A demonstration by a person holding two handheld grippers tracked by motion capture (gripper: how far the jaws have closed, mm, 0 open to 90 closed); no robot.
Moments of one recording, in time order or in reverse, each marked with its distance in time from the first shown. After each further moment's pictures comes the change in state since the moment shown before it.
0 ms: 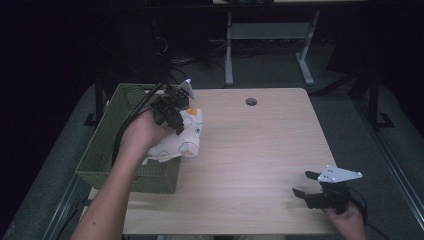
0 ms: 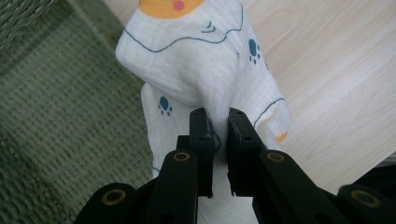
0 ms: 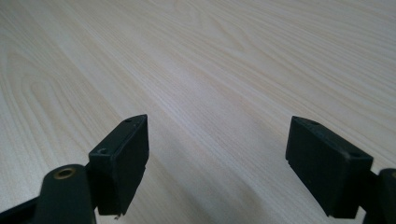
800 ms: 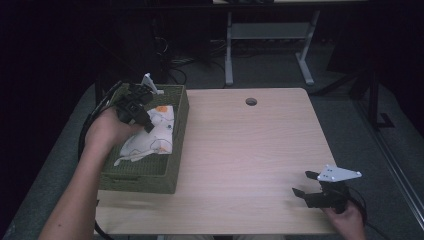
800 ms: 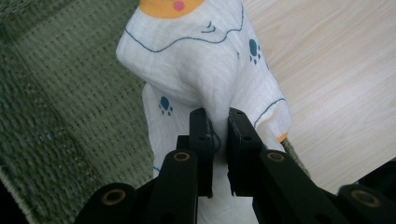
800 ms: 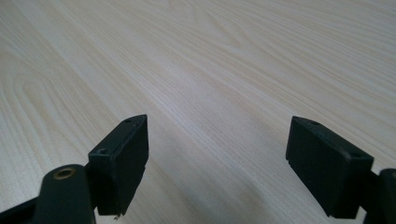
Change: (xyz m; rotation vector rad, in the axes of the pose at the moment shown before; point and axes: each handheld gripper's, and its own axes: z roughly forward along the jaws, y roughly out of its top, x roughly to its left) left arm 0.060 -0.048 -0.014 -0.006 -0.005 -0.121; right arm -0.001 -0.001 0.002 0.010 -0.010 0.013
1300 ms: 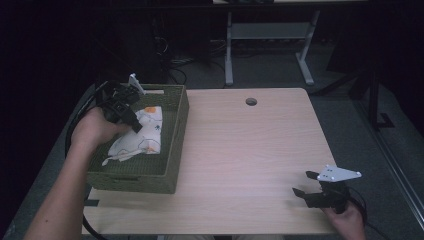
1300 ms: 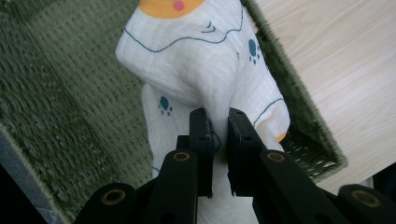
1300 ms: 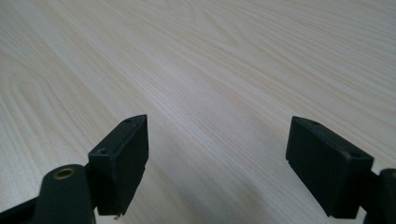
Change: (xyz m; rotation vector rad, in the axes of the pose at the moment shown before) left arm 0.032 -0.015 0.009 0.018 -0.010 -0.024; right arm 0.001 0.000 0.000 0.004 -0.010 0.004
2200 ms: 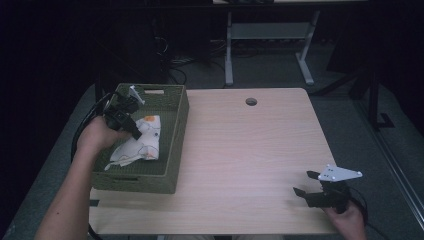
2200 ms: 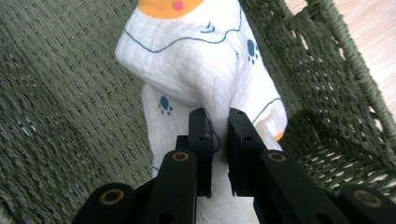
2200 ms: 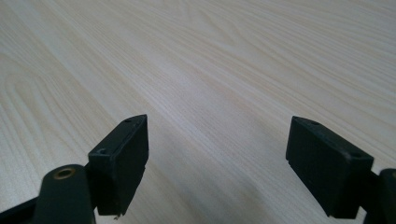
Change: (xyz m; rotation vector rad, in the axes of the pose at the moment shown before) left arm 0.025 -0.007 0.049 0.023 -0.051 -0.015; right arm -0.002 -0.001 -0.001 0.002 -0.004 0.006
